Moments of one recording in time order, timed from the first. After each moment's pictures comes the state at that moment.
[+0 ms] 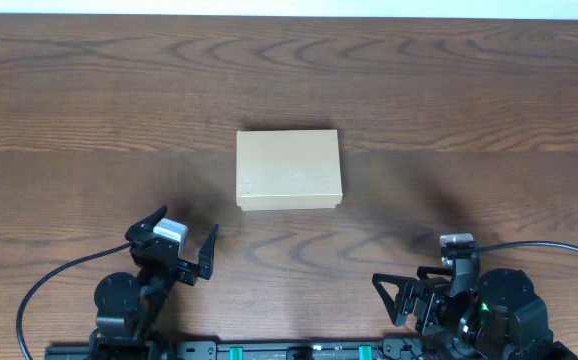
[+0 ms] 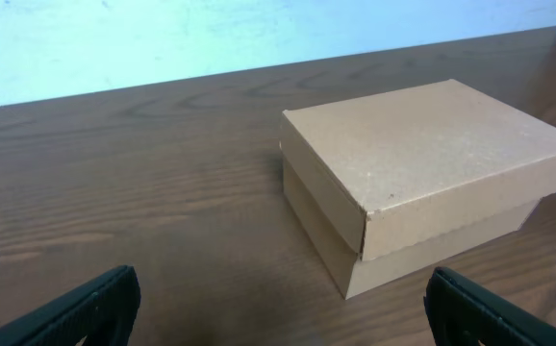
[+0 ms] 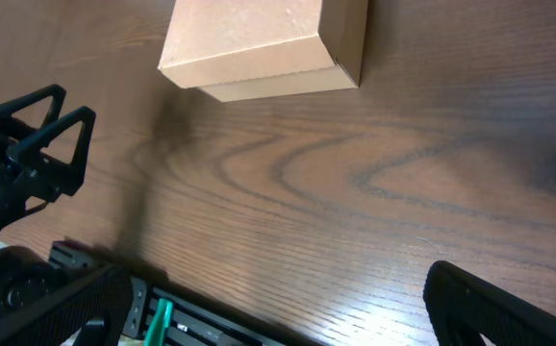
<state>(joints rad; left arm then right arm) -0.10 0.04 0.10 -0.31 0.28 0.07 0.46 0.35 0.76 -1.12 -0.23 0.59</state>
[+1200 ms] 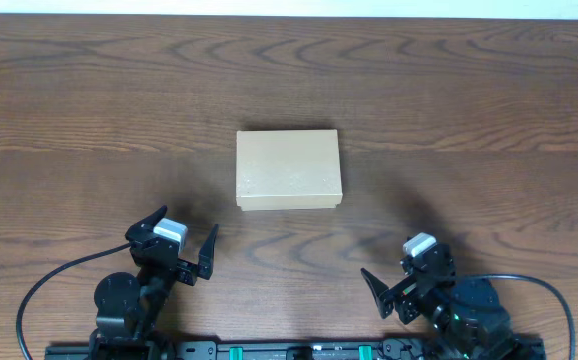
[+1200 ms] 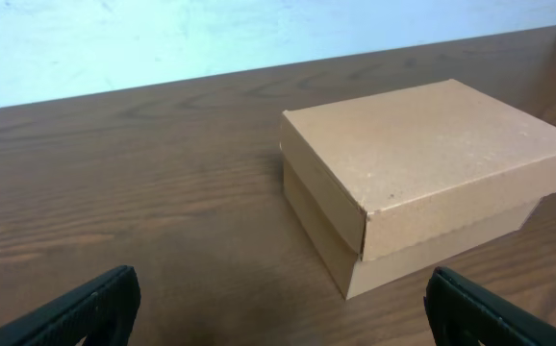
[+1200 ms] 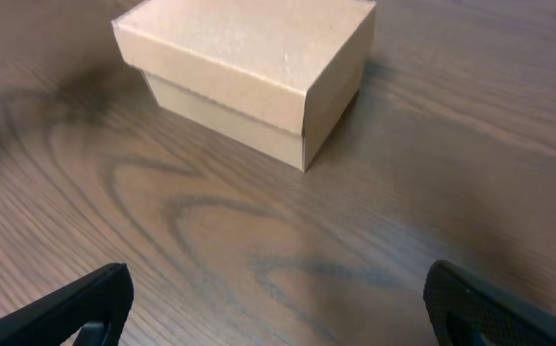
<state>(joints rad) -0.10 0.04 0.10 -0.31 0.28 0.07 0.59 0.11 0.38 -0.78 -0.02 0.08</state>
